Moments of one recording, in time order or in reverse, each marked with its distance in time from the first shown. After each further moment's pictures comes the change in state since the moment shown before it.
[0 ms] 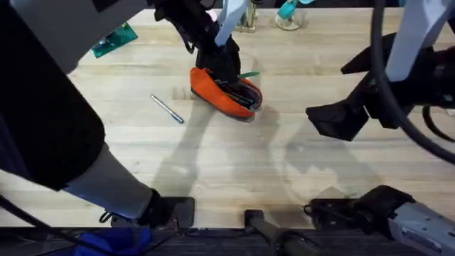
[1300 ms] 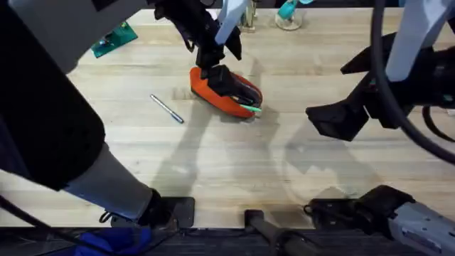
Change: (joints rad) left arm 0.000 0.000 0.010 0.004 0.000 -0.004; right arm 0.000 0.000 0.000 0.000 0.000 0.000
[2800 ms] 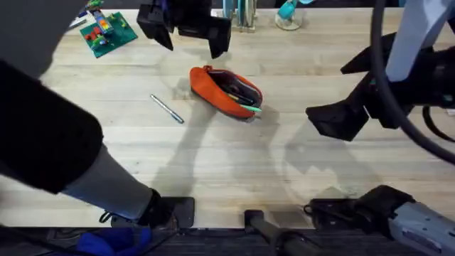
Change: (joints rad) left arm -0.001 -0.011 0.256 -0.230 -0.648 -1.418; right arm 0.000 0.000 0.000 0.000 0.000 0.000
